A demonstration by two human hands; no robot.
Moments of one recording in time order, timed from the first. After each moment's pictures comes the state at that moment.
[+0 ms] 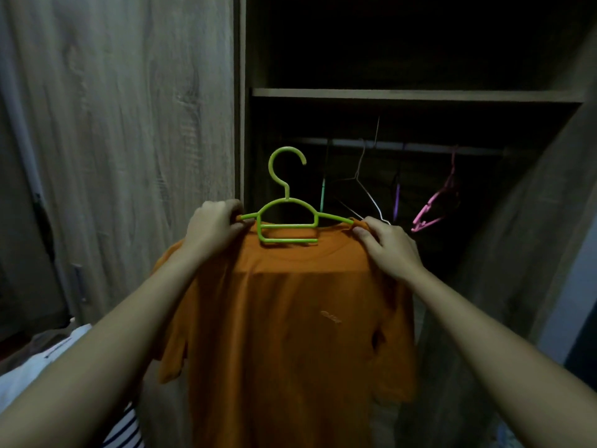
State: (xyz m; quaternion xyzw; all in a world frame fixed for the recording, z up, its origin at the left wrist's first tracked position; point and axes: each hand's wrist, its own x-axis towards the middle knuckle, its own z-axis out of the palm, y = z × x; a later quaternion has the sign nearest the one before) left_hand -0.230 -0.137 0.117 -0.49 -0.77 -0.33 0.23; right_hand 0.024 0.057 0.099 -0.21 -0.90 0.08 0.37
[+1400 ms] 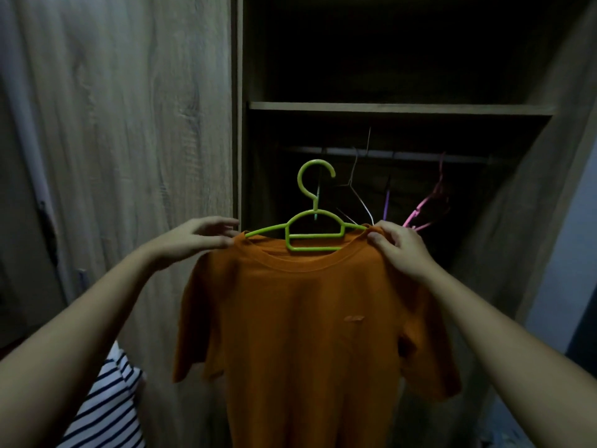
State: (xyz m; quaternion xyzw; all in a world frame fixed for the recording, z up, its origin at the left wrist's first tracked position) left_hand -0.238 -0.191 0.126 -0.56 -0.70 -0.40 -0.19; right_hand 0.060 0.076 0.111 -0.19 -0.89 0.18 0.36
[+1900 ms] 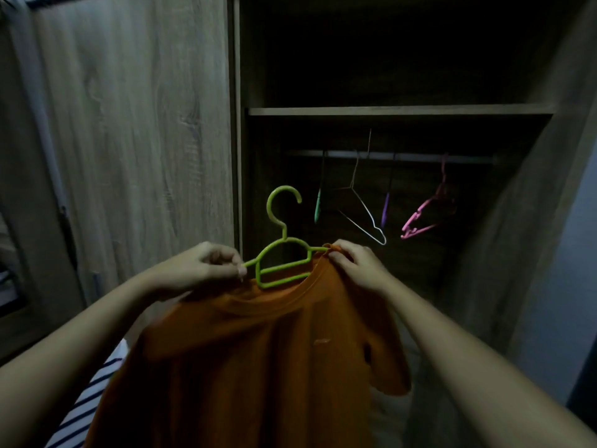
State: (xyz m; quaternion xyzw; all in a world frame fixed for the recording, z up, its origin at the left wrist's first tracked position) left_hand -0.162 -0.214 0.125 -0.61 -0.66 -0.39 -0.22; right_hand 0.023 0.056 0.089 -0.12 -0.91 0.30 0.24
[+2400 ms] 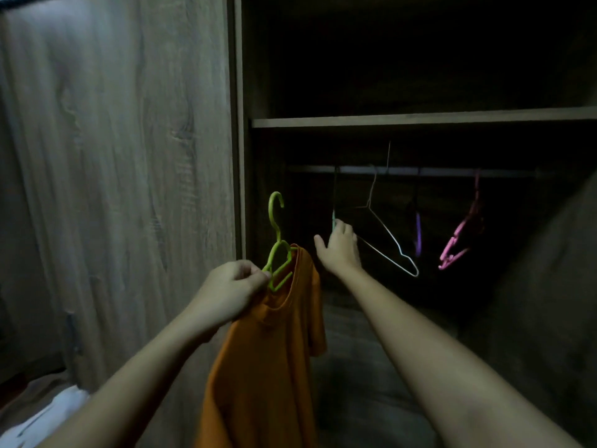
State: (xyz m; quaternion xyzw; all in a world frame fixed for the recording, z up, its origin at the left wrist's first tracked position) left_hand -0.199 -0.137 0.115 -0.45 -0.72 -0.51 -0.13; right_hand -0.134 0.093 0.118 -0.34 -0.83 0.19 0.39
